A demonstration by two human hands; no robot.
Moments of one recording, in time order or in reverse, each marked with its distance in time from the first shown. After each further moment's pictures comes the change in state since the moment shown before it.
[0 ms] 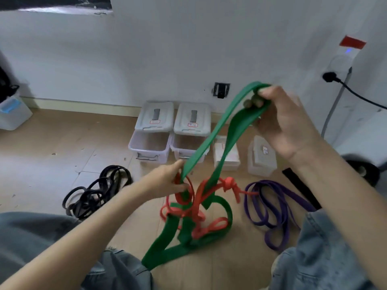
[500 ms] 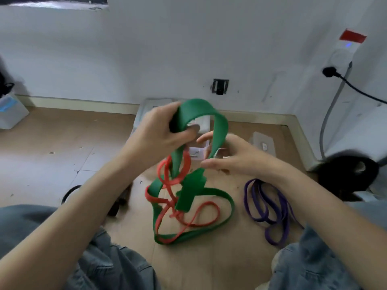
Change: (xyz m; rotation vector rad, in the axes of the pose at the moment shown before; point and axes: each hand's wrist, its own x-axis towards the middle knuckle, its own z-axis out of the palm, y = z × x) left_hand -0.020 0.051 -0.071 -0.231 0.603 0.322; right_hand -0.018 0.060 0.005 -0.864 -0.420 0.233
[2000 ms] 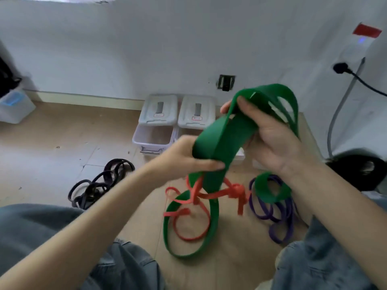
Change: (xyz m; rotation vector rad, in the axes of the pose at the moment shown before) left_hand -0.023 -0.002 0.034 -0.492 -0.399 -0.338; right_hand -0.005 -0.034 -0.005 1.033 0.277 -0.117
